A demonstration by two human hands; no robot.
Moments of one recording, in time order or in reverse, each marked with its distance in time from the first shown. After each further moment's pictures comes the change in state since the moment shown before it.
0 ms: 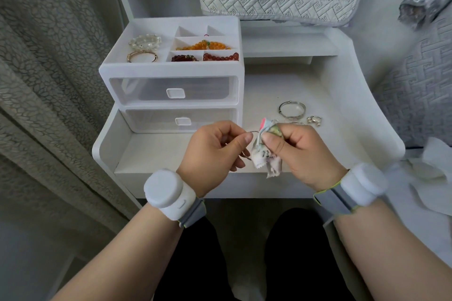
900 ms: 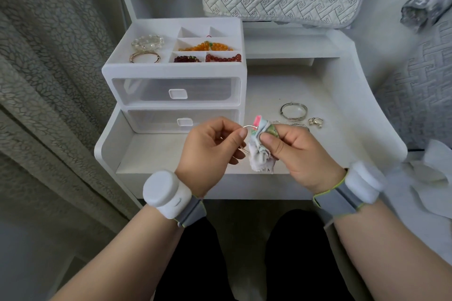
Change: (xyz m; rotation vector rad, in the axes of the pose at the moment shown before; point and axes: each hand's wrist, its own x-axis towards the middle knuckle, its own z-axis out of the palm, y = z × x) left_hand 0.000 0.001 -0.003 -0.105 0.104 0.025; right_hand 0.003 -0.008 0.009 0.173 -0.103 -0.005
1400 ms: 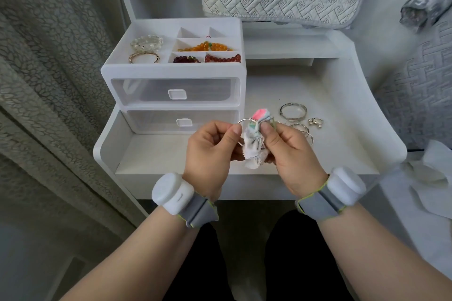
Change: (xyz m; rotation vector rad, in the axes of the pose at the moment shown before) left_hand -0.001 -0.008 0.016 -0.286 0.185 -0.065; right_hand 0.005 0.014 0.018 0.101 0.233 -0.017
